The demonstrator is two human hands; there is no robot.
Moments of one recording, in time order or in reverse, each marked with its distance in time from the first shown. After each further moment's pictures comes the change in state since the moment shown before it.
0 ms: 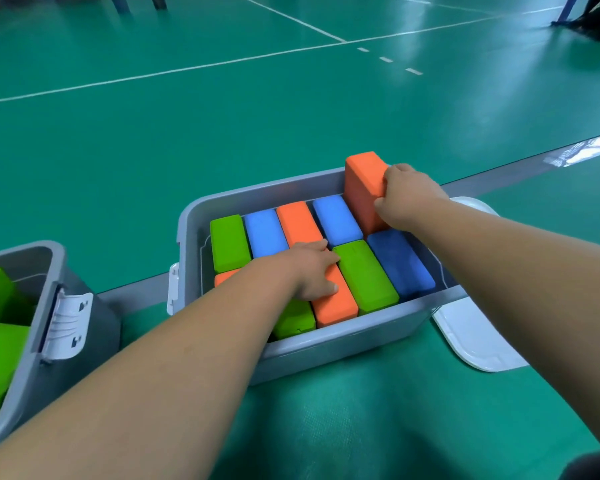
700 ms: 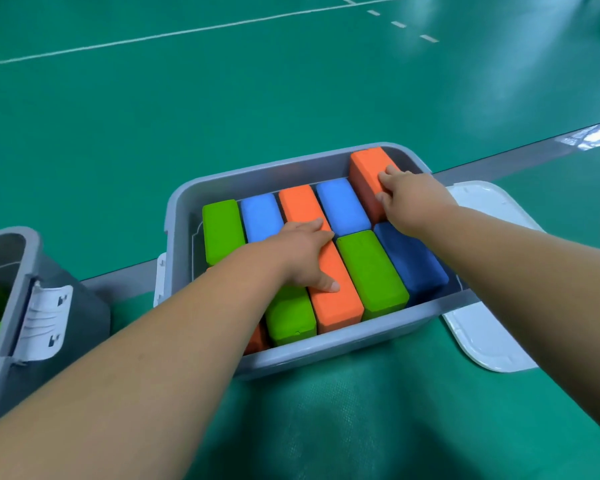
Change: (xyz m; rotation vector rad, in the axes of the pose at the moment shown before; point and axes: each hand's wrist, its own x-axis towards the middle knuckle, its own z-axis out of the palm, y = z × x) left_hand 0.026 -0.022 -0.002 -0.025 0.016 -0.011; right_hand 0.012 0.008 0.033 -0.133 -0.094 -0.172
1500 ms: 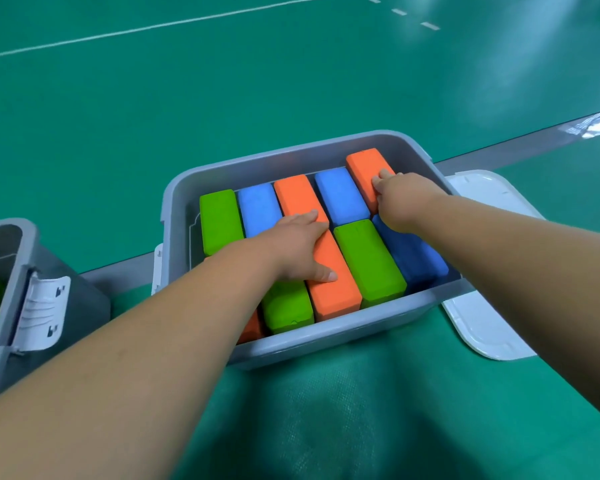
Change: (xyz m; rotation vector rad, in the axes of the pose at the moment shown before) left_hand -0.009 -0.001 0.007 -0.041 0.036 0.000; right_hand 0.012 -0.004 0.022 -0.228 -0.199 0.007
